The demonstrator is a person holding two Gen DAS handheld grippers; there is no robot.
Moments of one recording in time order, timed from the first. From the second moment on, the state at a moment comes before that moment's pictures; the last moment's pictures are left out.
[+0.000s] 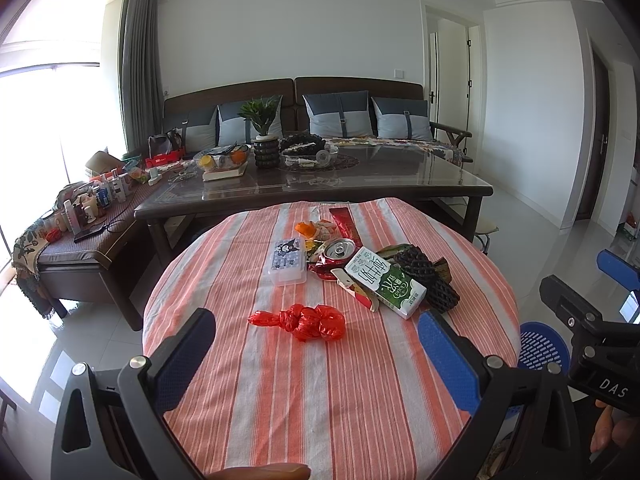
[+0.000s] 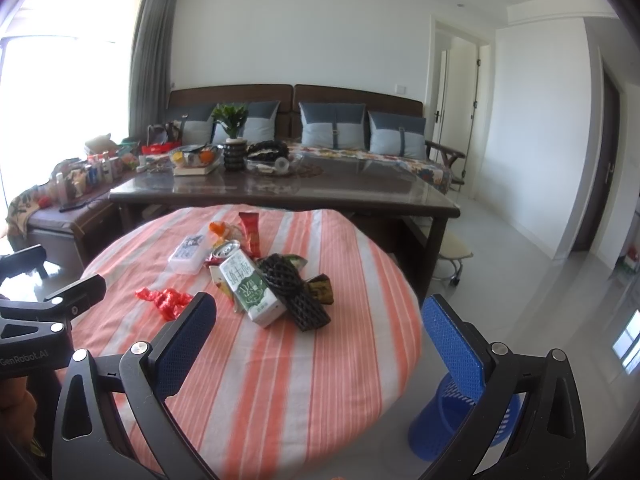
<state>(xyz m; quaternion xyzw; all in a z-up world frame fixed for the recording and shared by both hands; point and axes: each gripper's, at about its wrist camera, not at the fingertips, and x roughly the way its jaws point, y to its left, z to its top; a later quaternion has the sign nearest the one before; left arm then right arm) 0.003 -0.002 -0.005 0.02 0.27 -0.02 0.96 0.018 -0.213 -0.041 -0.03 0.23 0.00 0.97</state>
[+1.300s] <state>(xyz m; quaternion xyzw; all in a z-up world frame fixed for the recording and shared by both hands) 0.000 0.003 -0.002 0.02 0.27 -0.01 0.96 0.017 -0.214 -0.042 -0.04 0.23 -0.01 0.97</state>
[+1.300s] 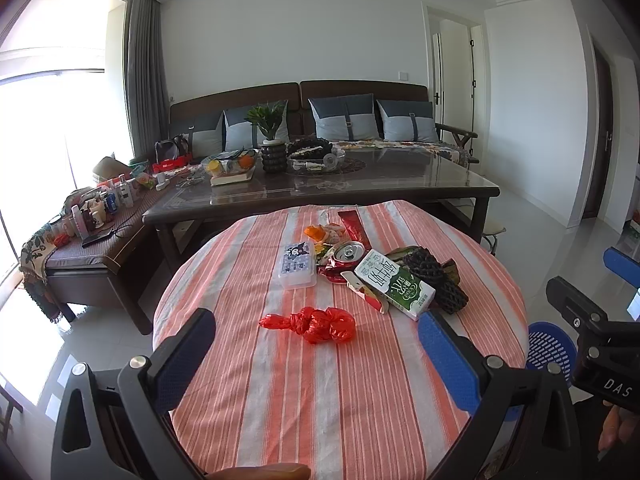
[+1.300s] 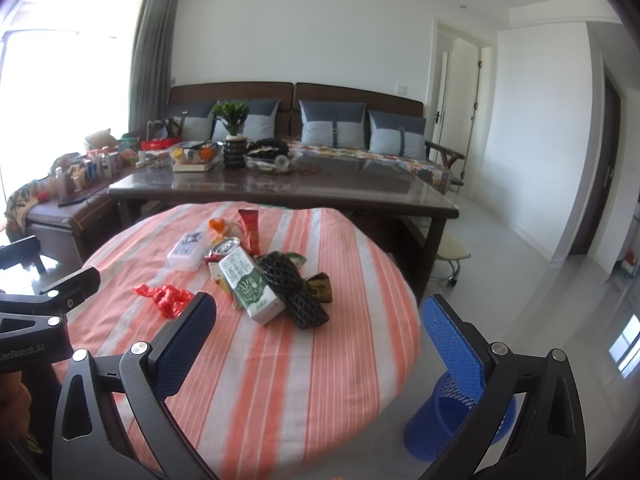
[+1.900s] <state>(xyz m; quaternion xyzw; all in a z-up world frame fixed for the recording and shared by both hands) 0.003 0.005 -0.007 0.03 0.27 -0.01 0.96 0.018 -0.220 -0.050 -0.04 0.23 -0.01 0.97</state>
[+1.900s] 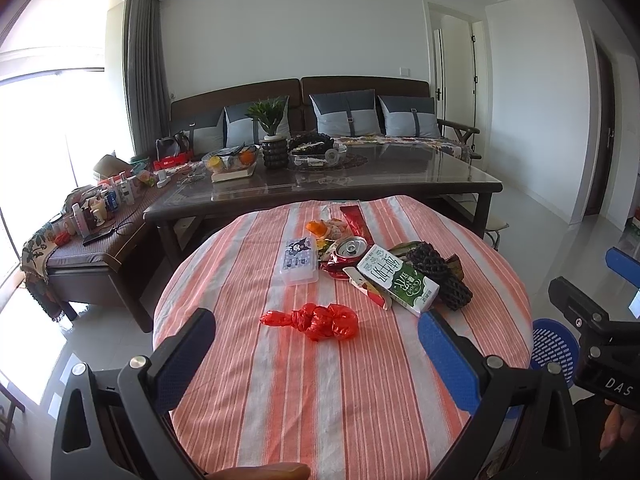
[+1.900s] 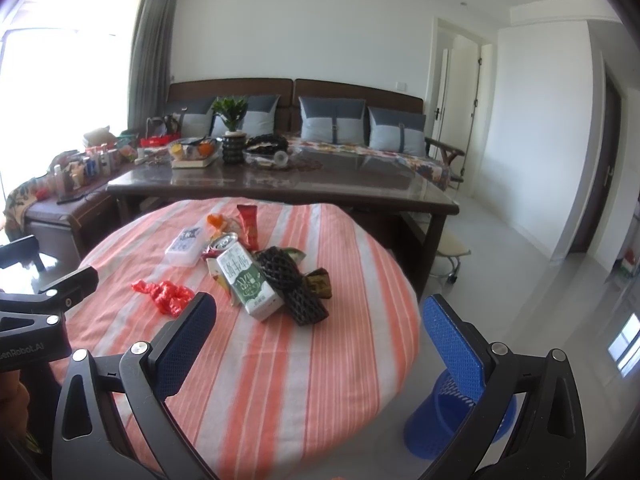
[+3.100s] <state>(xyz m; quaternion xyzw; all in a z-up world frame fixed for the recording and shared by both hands) 0.103 0.026 -0.157 0.00 0.45 -0.07 0.89 0.109 -0.261 -0.144 -0.02 0.34 0.07 0.94</state>
